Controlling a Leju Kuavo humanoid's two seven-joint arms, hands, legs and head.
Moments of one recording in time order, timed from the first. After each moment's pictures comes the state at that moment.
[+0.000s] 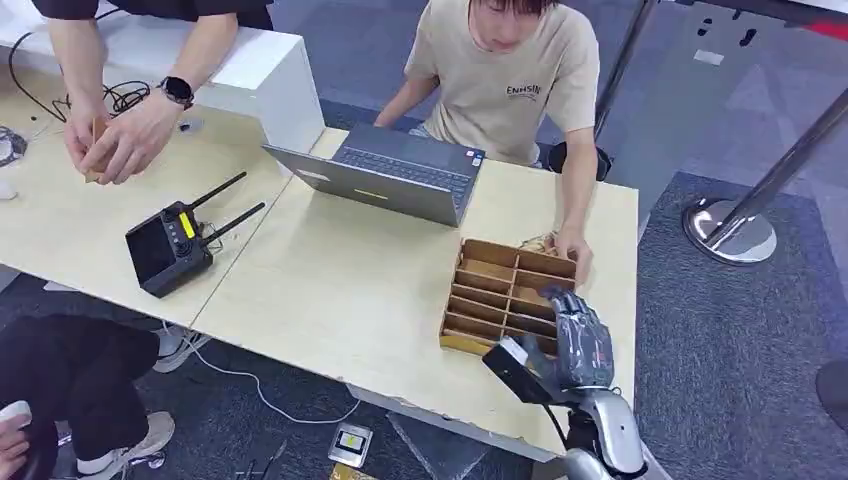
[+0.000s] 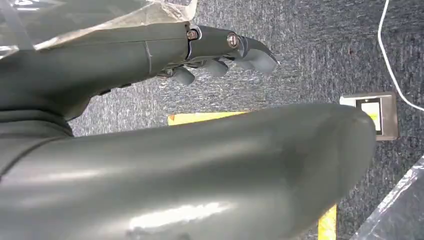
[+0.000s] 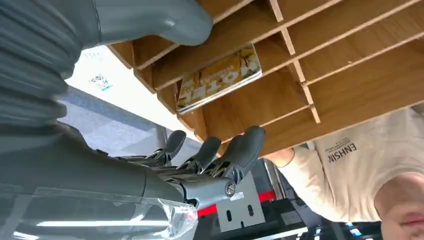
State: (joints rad) left arm -0.16 0.01 -0.95 -0.20 0.72 0.44 -0.10; right arm -0.21 -0.24 0.56 -1.18 0.89 -0.51 0.14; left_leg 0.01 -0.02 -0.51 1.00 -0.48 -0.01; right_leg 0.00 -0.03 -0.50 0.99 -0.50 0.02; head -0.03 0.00
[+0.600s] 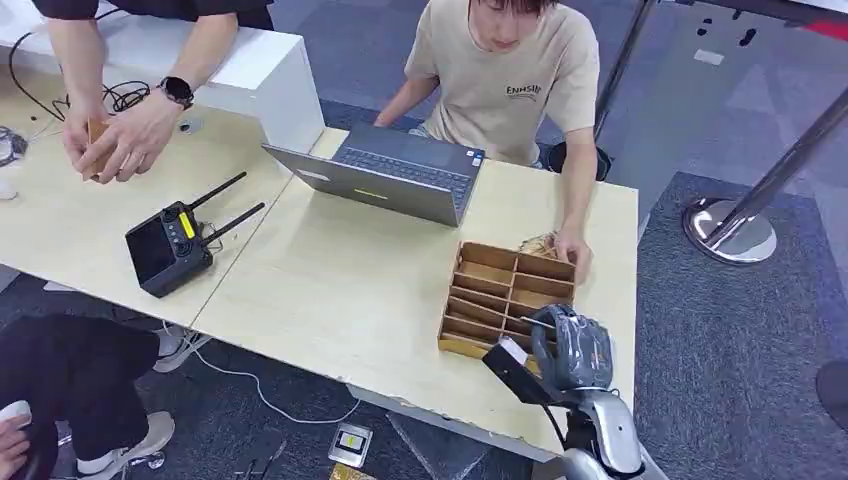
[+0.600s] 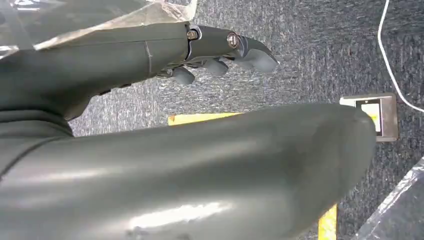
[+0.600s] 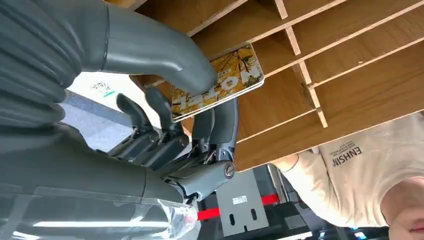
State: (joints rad) left arm -0.16 0.01 -0.95 -0.20 0.71 0.44 -0.09; right arm -0.21 -0.24 0.56 -1.15 0.88 -0.52 0.14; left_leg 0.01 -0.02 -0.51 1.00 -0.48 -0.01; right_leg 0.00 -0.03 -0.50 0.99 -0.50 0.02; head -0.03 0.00
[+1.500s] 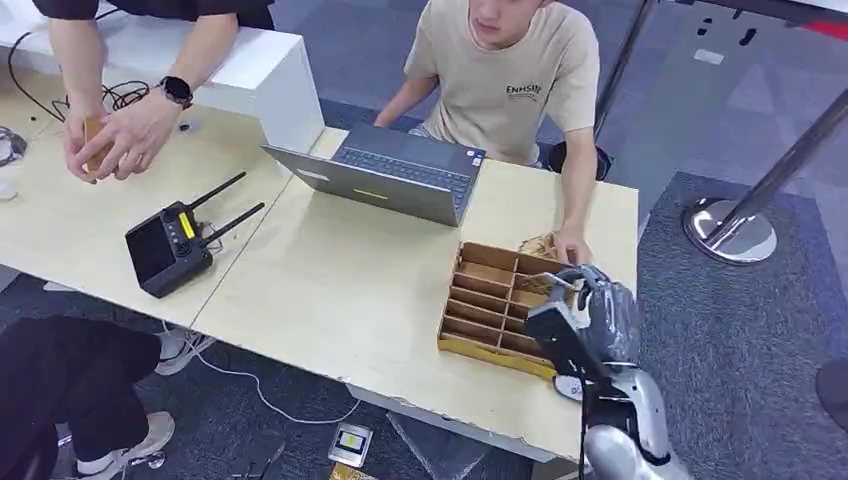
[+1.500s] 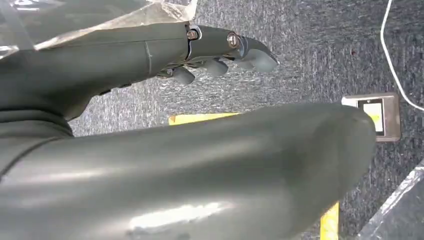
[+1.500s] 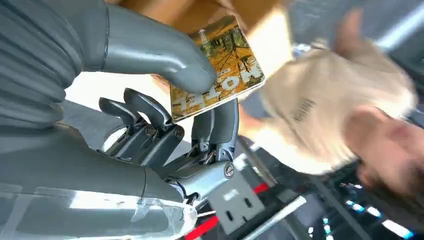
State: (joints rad) left arm -0.15 0.01 -0.95 -0.20 0.72 0.43 -0.11; right arm -0.22 -0.27 0.46 -1.45 0.58 -0.50 0.04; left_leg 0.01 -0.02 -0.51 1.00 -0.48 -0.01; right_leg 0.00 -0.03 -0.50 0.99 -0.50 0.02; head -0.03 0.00
